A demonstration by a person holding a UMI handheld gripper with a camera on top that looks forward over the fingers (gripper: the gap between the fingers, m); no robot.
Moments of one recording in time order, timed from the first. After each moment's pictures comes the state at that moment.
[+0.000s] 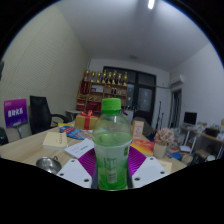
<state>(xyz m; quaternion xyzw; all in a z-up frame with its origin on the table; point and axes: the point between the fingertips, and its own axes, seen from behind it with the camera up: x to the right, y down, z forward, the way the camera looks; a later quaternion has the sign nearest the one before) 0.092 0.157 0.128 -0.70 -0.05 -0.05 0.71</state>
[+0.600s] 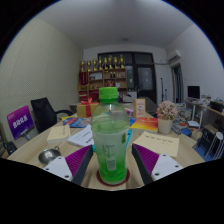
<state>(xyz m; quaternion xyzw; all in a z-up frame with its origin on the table) 0.100 0.157 0.077 -0.77 0.00 0.03 0.64</state>
